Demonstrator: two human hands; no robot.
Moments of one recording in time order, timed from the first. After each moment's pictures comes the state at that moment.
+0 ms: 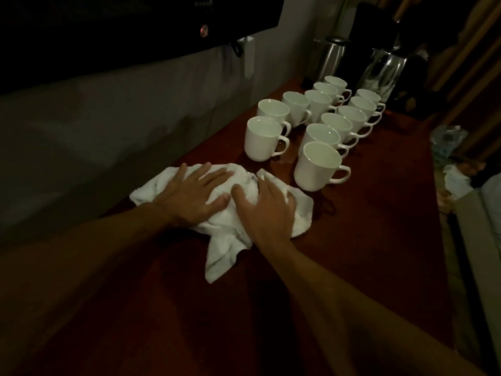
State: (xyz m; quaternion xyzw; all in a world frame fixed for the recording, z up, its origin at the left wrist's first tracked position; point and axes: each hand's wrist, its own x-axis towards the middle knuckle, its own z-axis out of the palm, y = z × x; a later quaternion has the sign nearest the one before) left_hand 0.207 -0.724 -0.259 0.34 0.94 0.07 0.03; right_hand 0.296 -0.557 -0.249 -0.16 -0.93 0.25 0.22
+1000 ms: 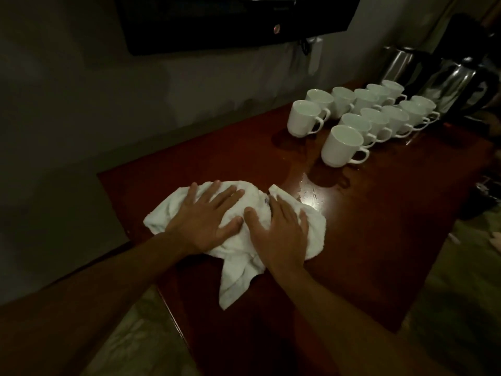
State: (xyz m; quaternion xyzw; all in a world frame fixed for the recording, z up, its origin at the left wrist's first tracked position) left_hand 0.460 -0.745 -0.251 0.19 0.98 0.07 0.01; right_hand 0.479 -0.558 -0.254 -0.02 -0.96 0.24 0.15
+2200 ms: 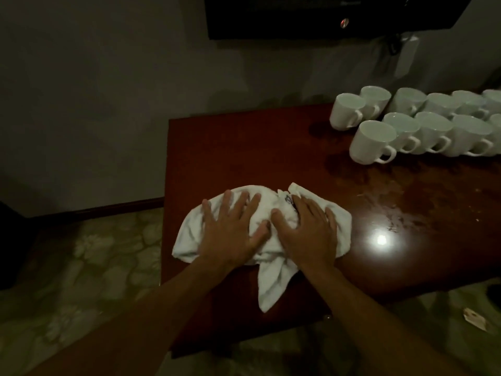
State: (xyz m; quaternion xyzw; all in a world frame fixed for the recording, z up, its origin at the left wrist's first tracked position) left_hand 0.594 -0.553 -0.252 -0.16 0.98 0.06 -0.03; right_hand 0.504 -0.401 -0.251 0.21 -0.94 0.27 0.09
